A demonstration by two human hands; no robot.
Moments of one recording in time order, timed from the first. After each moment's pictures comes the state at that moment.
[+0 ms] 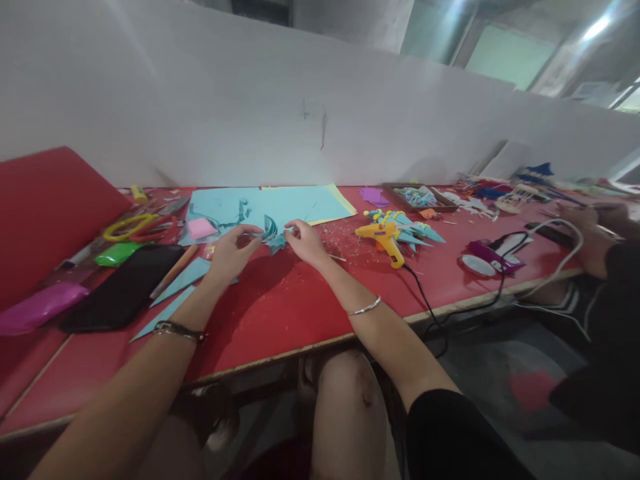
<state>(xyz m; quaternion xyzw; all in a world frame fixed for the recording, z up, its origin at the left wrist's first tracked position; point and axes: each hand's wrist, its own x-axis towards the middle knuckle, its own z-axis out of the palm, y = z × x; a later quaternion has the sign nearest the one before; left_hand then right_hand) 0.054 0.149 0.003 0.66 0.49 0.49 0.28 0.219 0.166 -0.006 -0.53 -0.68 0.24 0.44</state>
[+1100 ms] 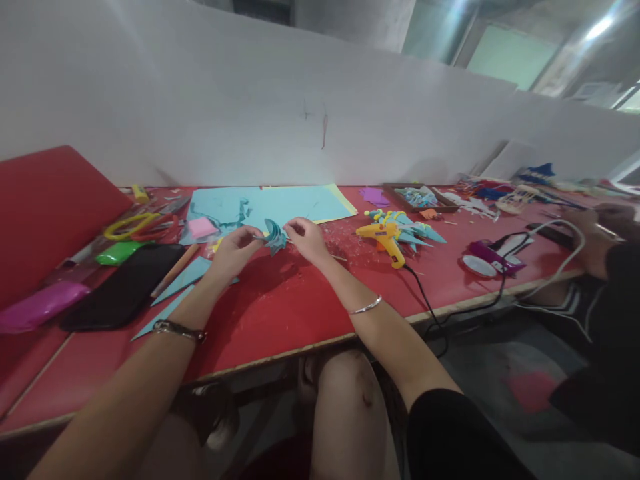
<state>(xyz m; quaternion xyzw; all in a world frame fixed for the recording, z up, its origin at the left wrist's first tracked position) 0.061 0.141 0.012 0.62 0.46 0.52 0.37 0.220 0.166 -0.004 -0.46 -0.68 0.23 0.53</state>
